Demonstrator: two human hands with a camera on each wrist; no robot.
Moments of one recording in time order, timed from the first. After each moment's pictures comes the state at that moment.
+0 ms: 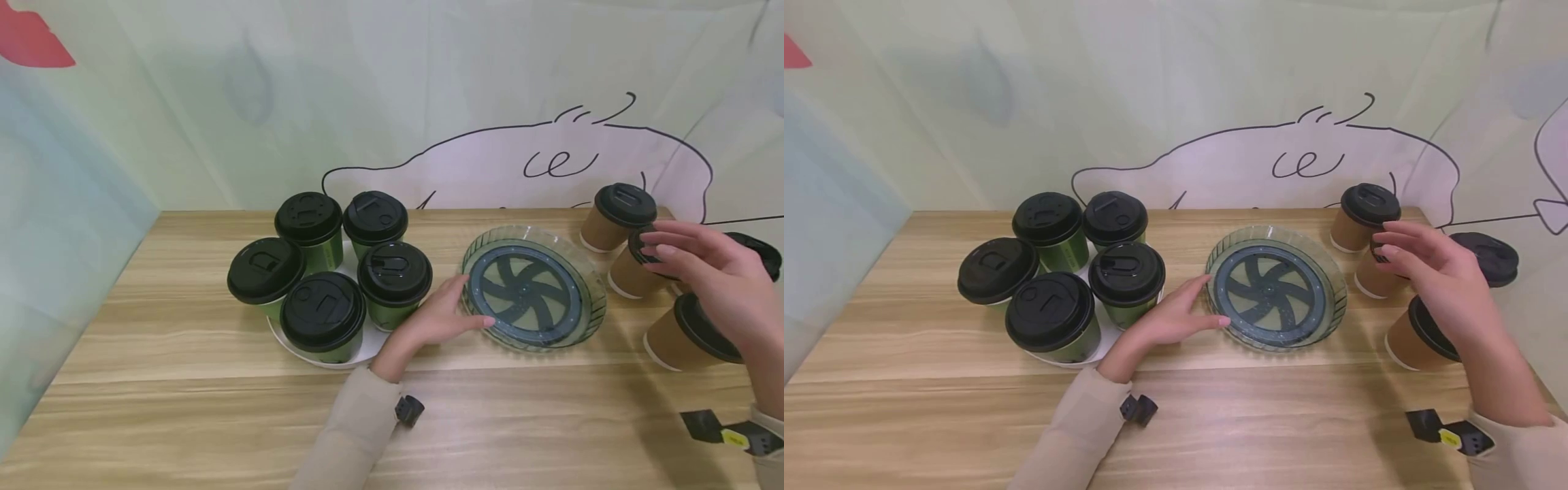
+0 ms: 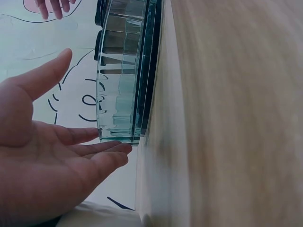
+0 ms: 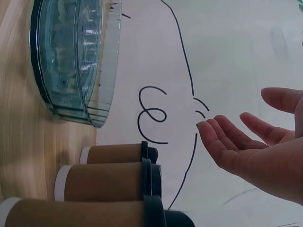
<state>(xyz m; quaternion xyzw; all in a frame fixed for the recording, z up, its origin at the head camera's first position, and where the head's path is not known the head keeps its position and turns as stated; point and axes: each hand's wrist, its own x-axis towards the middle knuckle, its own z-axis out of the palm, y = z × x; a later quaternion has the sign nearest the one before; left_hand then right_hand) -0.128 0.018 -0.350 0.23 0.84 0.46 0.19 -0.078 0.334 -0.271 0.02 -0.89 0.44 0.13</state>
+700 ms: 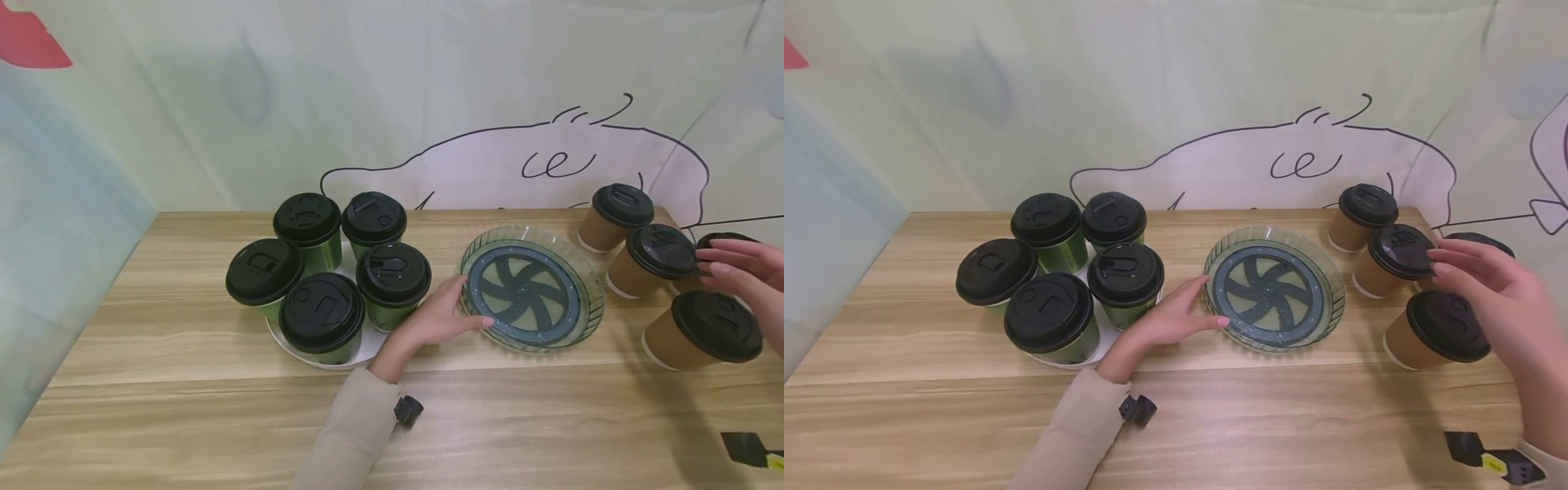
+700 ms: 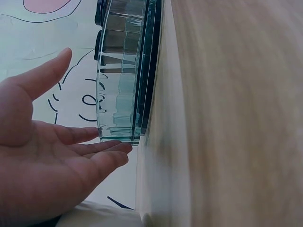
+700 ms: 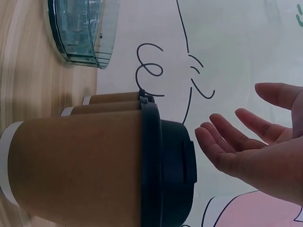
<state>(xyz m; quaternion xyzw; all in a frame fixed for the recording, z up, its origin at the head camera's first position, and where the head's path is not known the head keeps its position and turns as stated) -0.127 0.018 -0.347 0.22 0.84 0.46 0.20 -0.066 0.386 -0.289 0.05 -0.82 0.53 0.20</state>
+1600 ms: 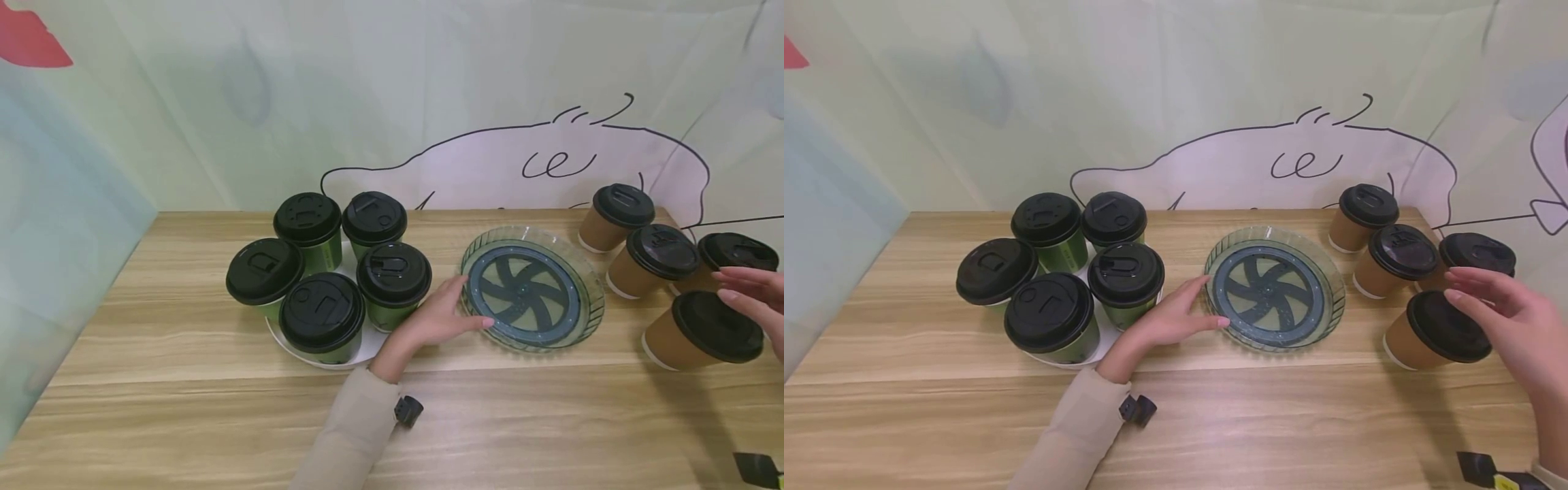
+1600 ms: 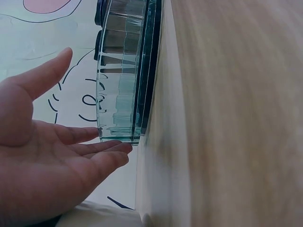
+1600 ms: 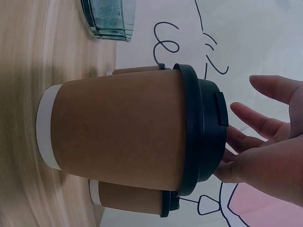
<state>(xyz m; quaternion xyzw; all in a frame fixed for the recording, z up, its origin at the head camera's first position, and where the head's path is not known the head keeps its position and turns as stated) -0.126 0.017 -0.346 0.23 0.84 0.46 0.20 -0.091 0.522 -0.397 0.00 -0.89 0.40 0.22</state>
